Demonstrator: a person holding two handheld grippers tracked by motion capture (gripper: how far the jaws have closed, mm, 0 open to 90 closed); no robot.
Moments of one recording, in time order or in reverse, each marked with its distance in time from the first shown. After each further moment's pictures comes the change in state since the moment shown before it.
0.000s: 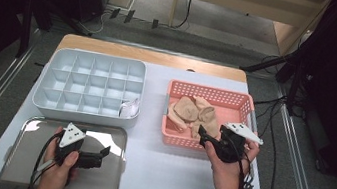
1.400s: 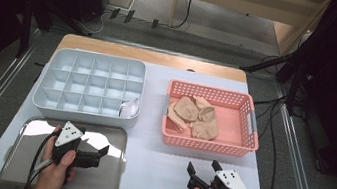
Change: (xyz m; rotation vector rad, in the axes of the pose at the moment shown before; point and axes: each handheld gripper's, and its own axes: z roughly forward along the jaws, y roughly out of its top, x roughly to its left) left arm 0.001 0.006 -0.007 -0.014 -0.023 -0.003; right arm 0.023 -0.097 -0.049 -0.111 0.030 0.007
